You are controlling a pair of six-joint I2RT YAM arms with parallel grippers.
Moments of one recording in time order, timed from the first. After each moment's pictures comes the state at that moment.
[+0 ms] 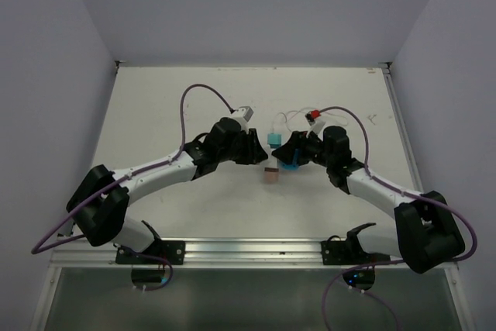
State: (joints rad) left arm -0.78 1.46 0.91 -0.03 0.10 -0.69; right arm 0.37 1.26 0.51 0.31 -0.41 0.48
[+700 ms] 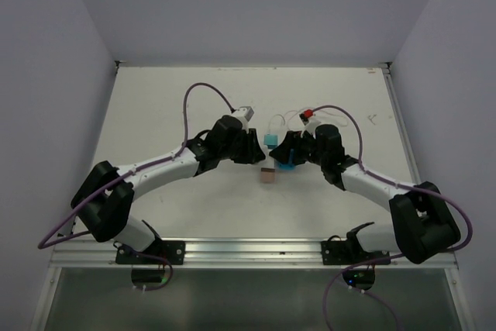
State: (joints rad) left arm -0.76 1.50 0.95 -0.09 0.10 -0.66; right arm 0.42 1.33 0.56 0.26 -0.33 0.46
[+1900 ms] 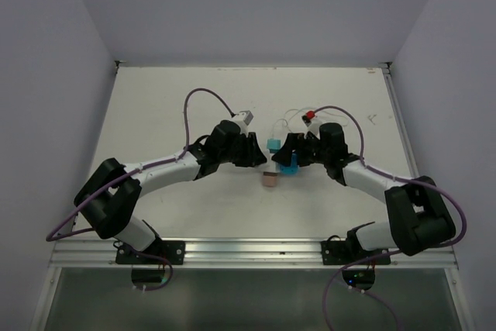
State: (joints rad) left arm -0.75 1.54 0.87 0.06 0.15 -0.68; right arm 0.35 1.38 0.57 0.22 -0.46 0.43
